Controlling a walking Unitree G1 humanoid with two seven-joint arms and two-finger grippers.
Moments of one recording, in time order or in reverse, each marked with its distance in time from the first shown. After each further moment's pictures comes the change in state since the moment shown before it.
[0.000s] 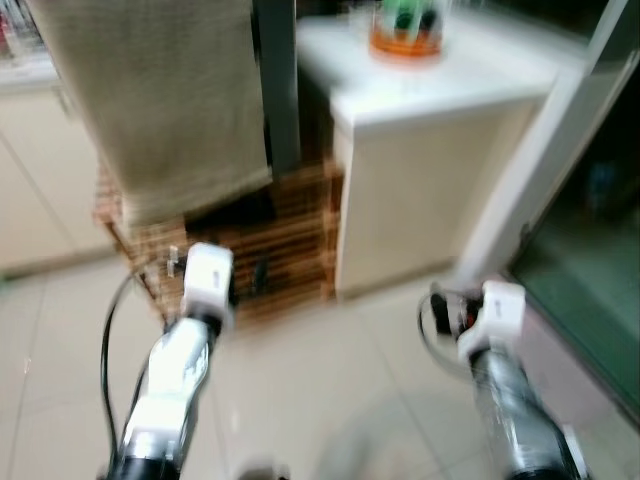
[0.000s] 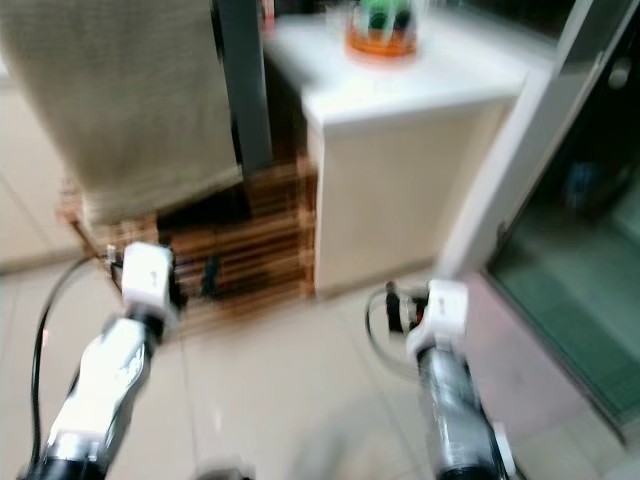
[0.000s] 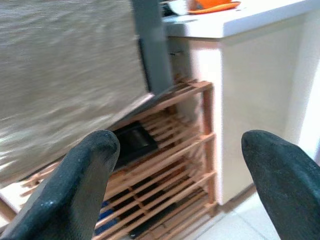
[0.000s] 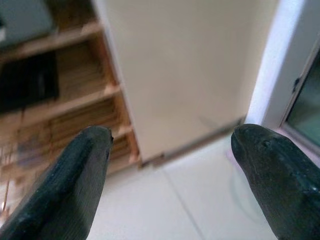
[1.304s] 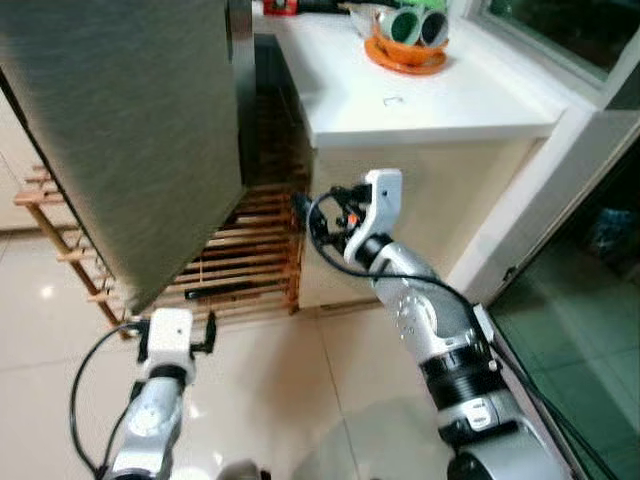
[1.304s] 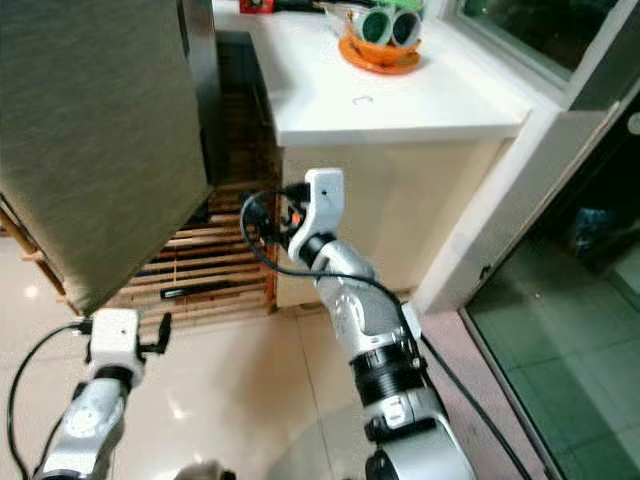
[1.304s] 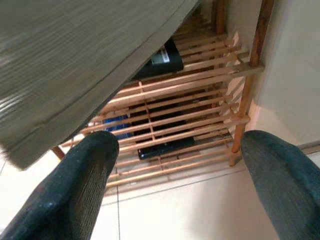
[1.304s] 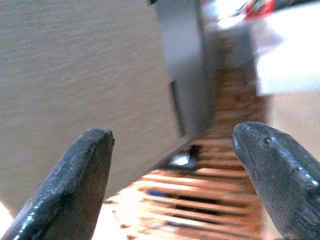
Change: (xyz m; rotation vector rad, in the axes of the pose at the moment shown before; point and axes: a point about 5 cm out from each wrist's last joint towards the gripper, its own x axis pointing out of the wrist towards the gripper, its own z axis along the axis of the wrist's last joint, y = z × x) left arm -0.044 0.032 -0.098 0.019 0.289 0.259; right arm 0.037 0.154 0.121 0.048 -0.203 0.660
